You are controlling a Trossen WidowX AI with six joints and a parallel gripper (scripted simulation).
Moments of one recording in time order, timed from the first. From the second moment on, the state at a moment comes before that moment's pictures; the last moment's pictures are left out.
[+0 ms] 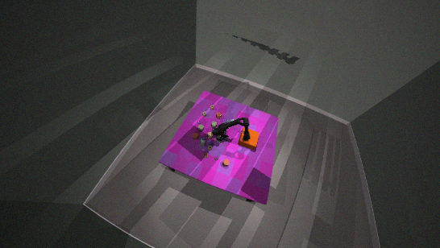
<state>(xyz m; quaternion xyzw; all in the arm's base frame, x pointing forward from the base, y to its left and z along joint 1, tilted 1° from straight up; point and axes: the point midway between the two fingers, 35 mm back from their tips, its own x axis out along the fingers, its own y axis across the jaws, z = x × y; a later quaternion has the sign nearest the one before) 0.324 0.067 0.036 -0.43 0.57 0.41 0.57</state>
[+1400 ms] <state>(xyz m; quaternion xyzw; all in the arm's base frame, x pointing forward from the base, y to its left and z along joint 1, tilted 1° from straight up) 0.324 0.070 0.092 -0.43 0.56 0.41 0.57</state>
